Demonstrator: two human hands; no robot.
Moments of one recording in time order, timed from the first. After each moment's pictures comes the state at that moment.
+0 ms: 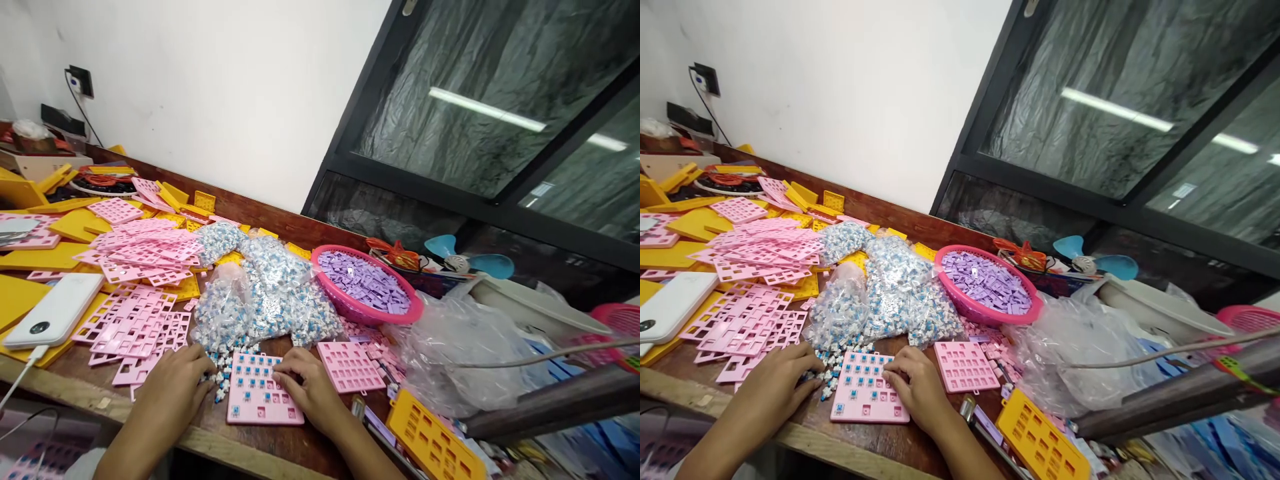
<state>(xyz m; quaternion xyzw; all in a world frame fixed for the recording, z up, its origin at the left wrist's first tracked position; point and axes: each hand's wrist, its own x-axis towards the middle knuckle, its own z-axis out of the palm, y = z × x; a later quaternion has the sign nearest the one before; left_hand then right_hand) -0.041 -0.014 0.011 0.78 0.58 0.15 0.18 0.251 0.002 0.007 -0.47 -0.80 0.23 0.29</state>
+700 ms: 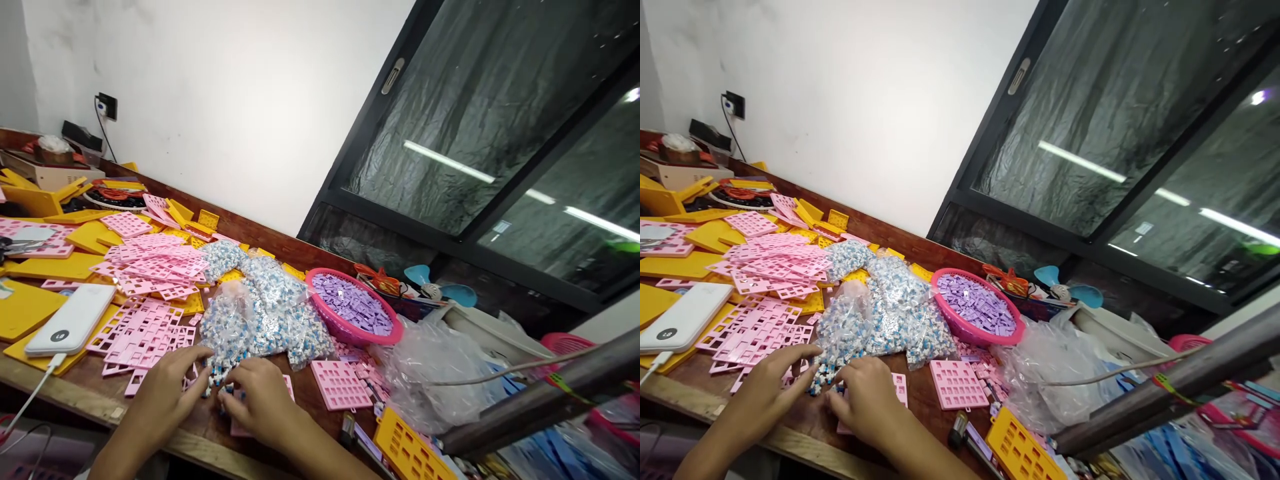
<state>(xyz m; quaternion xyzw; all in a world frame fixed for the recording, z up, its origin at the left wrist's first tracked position) -0.076 -0.010 -0.002 0.72 0.51 0.44 0.17 0.139 -0.009 0.053 -0.45 -0.89 0.06 0.07</state>
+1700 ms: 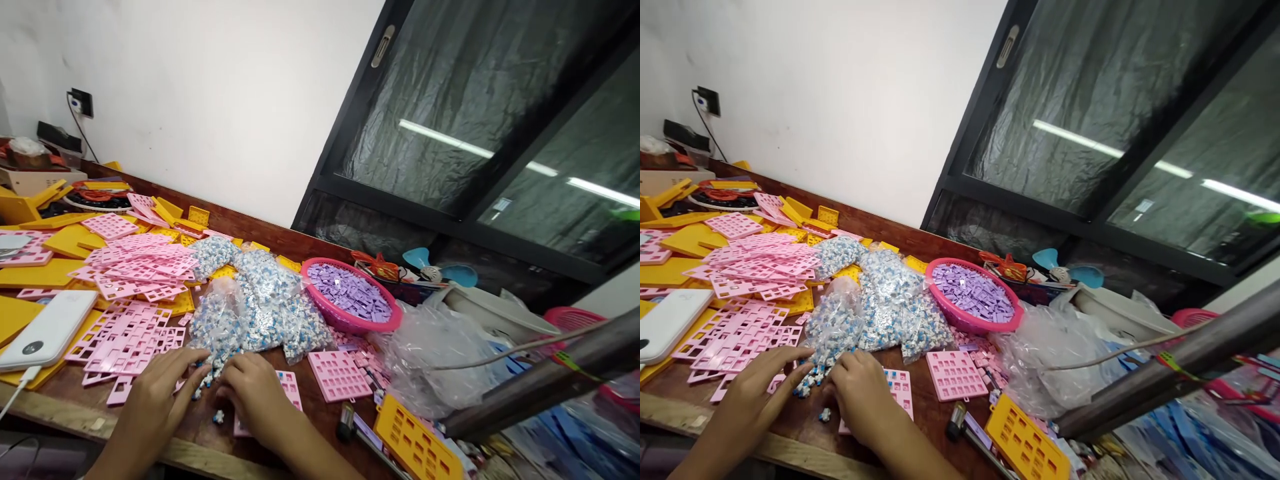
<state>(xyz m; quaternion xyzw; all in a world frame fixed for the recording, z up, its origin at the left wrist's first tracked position) -0.057 -0.018 0.014 0.73 0.45 0.51 0.07 0.158 0.005 0.033 -0.42 -0.90 0.04 0.14</state>
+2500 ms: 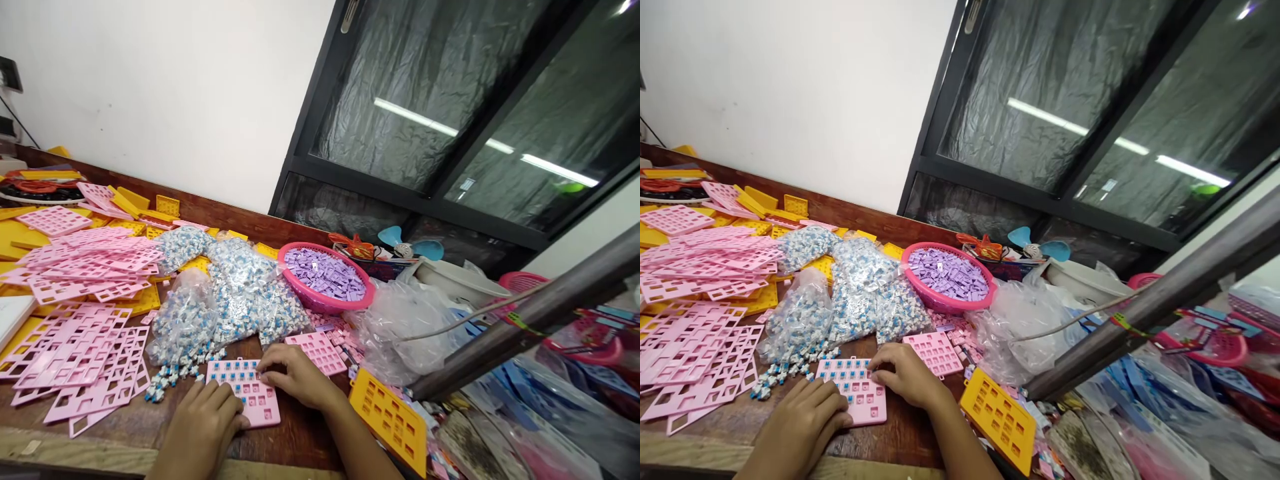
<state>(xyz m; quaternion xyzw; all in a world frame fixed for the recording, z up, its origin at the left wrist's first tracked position) 0.054 -0.035 -0.031 0.87 0.37 0.31 0.02 0.292 0.005 0.035 -0.46 -0.81 0.28 0.24</state>
